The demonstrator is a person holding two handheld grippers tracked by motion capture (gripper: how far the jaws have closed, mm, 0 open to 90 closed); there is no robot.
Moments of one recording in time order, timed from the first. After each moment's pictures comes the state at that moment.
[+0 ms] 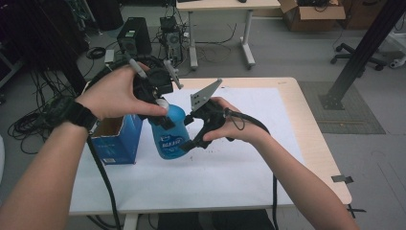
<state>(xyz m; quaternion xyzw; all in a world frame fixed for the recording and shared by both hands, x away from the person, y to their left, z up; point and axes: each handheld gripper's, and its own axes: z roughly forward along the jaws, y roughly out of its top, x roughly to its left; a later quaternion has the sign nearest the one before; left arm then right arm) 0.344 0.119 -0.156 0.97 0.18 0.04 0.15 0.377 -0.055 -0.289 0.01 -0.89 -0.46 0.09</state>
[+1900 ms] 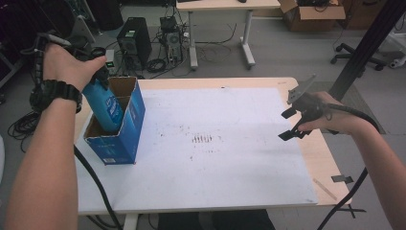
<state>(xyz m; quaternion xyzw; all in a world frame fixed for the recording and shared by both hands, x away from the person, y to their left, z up) 0.412 0.268 -0.159 0.70 0.70 0.12 0.09 0.404 -0.296 -0.290 -0.17 -0.95 -0.26 -0.01</state>
